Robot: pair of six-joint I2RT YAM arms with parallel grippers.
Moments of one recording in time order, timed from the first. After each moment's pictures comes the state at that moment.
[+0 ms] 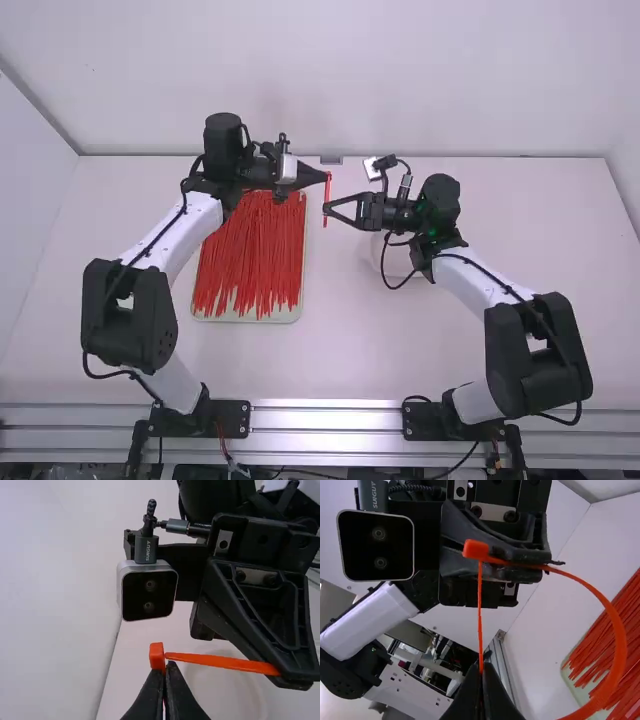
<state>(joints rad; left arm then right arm) -0.15 1.74 1.34 0.11 1.36 0.75 0.27 1.59 0.86 0.83 -1.23 1.12</state>
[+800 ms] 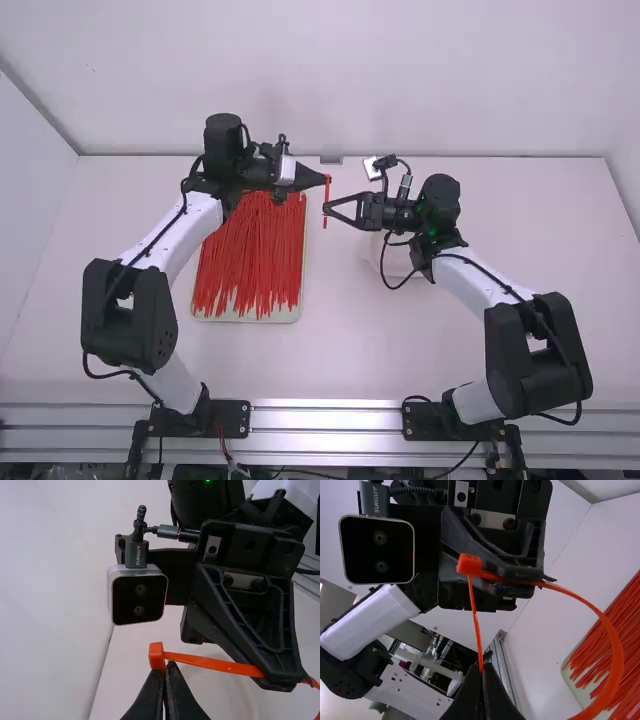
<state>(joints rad) -0.15 1.74 1.34 0.09 1.40 0.75 0.27 1.59 0.86 0.83 -1.22 1.14</state>
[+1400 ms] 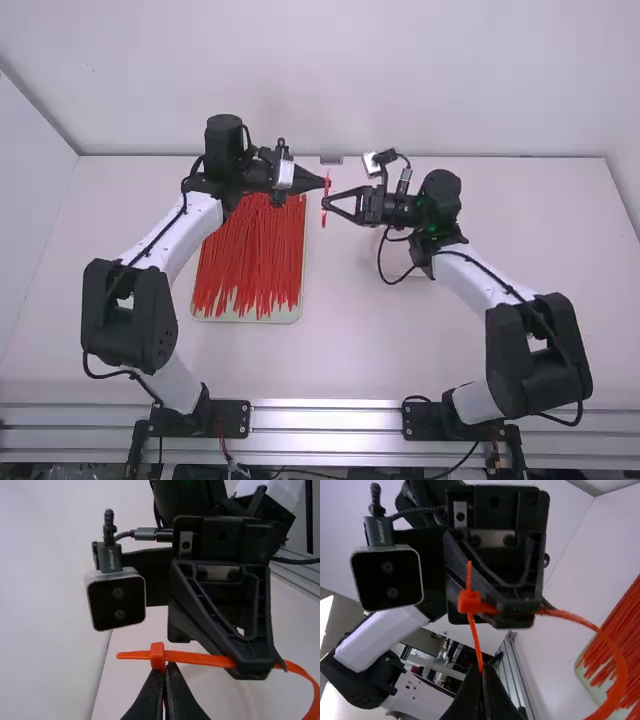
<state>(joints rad) -0.15 1.74 1.34 0.06 1.43 0.81 0.27 1.59 0.91 0.83 -1.21 1.22</state>
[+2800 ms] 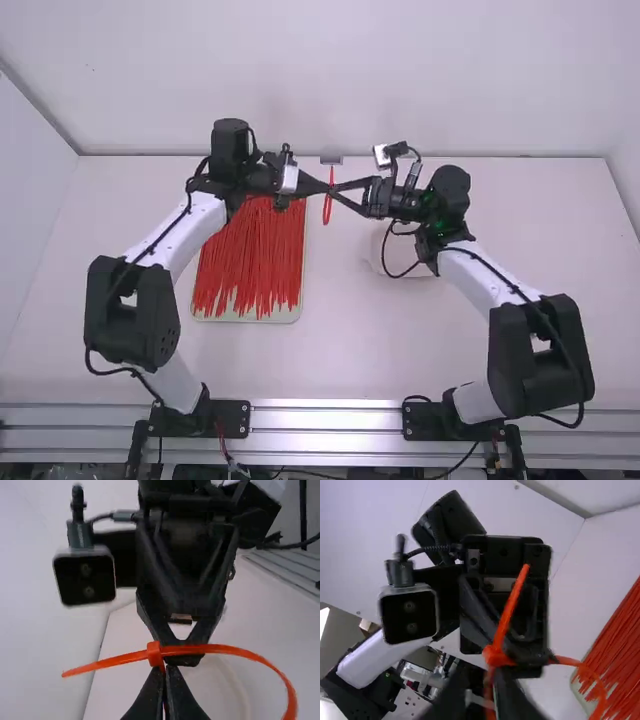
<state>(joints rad) -0.17 1.76 1.34 0.03 1.42 0.86 0.23 1.58 0.93 0.82 -1.19 1.21</state>
